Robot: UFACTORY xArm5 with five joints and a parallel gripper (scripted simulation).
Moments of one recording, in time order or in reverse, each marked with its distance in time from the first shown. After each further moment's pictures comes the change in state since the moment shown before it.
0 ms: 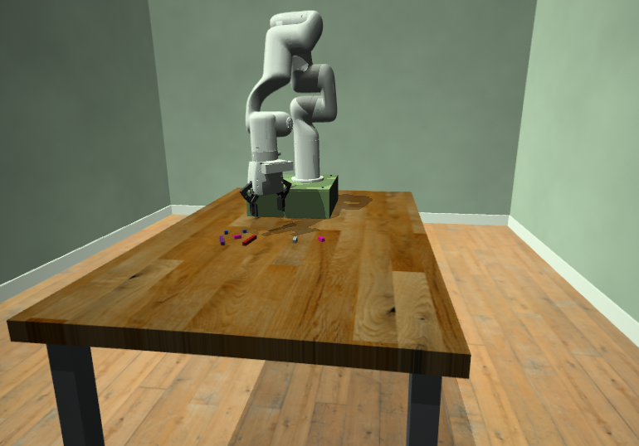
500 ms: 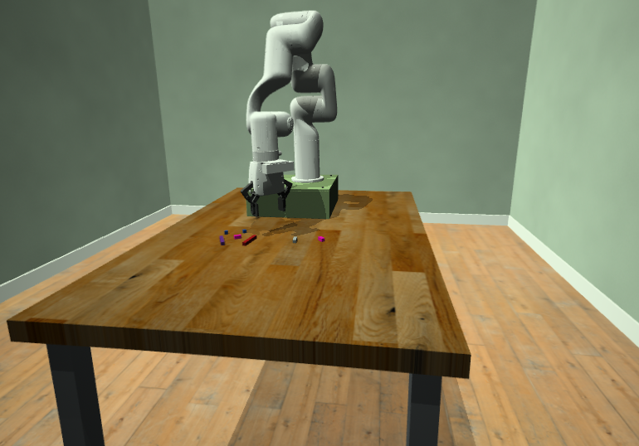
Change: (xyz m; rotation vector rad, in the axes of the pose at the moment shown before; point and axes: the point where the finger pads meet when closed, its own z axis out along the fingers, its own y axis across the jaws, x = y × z) arm 0.002 -0.002 0.000 0.000 0.000 0.002
